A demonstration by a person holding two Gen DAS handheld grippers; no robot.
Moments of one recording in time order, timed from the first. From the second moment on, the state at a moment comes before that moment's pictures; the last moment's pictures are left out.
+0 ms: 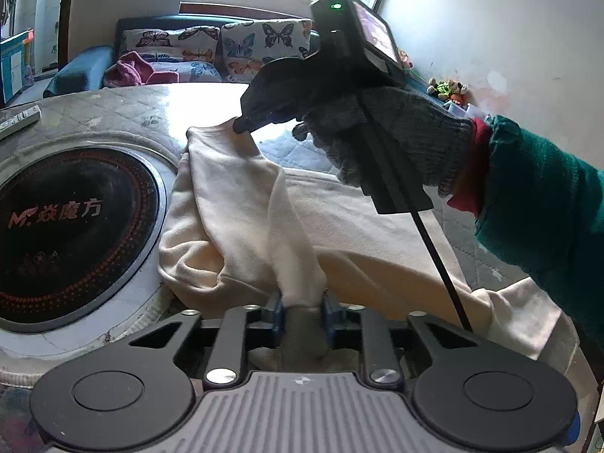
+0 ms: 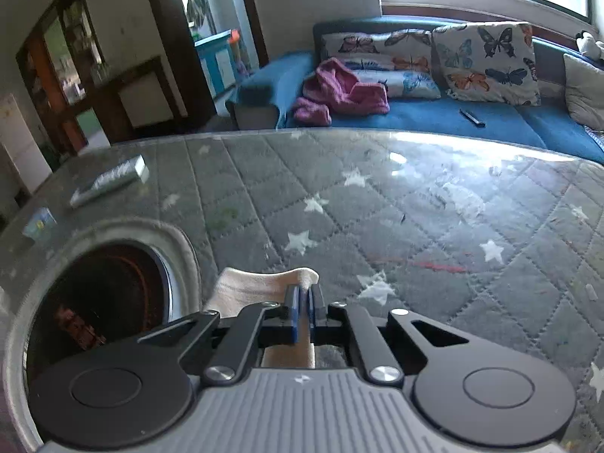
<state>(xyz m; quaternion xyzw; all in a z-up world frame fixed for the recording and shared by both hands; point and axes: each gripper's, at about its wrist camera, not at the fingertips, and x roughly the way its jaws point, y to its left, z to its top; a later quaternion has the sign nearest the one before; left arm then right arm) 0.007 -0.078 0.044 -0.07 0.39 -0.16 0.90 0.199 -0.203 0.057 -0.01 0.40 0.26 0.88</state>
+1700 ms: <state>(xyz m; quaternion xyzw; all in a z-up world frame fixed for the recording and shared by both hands) -0.137 0.078 0.060 -0.14 0.33 0.04 0.93 -0.028 -0.044 0.127 -0.15 0.33 0.48 0.80</state>
